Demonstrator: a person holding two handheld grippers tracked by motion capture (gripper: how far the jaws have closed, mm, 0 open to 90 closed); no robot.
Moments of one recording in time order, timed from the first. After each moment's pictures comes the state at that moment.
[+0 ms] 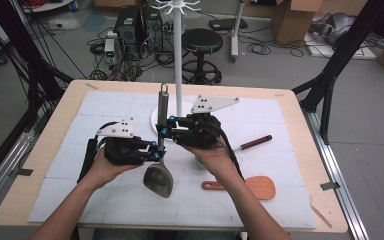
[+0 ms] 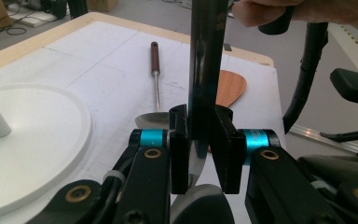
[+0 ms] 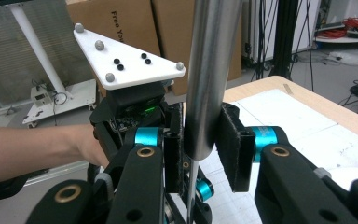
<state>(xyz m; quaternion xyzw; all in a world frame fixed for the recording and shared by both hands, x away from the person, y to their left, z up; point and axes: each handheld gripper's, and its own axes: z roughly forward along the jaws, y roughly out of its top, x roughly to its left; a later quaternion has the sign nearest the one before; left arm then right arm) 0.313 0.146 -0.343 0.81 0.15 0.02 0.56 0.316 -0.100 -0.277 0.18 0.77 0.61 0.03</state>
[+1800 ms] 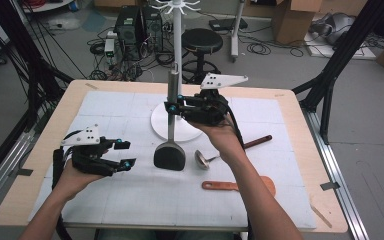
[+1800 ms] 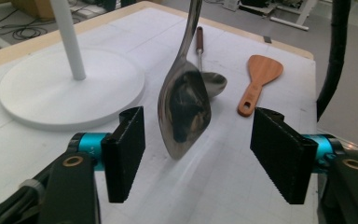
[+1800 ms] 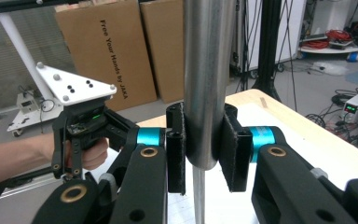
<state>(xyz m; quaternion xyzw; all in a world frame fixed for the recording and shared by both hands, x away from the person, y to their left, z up) 0.293 0.220 -0.361 0.80 0.23 0.07 0.55 0.359 -0.115 -0.255 0.19 0.76 0.62 0.05</state>
